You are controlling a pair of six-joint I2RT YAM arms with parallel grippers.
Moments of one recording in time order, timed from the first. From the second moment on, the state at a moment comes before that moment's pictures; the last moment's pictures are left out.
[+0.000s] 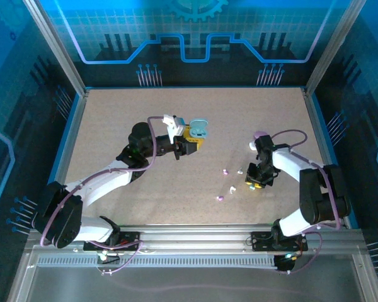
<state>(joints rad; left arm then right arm) -0.52 1.35 0.78 0.56 0.67 -0.12 0.16 1.53 0.80 -0.81 -0.16 0.53</state>
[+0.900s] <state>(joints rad) -0.52 1.35 0.78 0.56 0.67 -0.12 0.18 1.58 0.84 -0.86 -0.12 0.51</state>
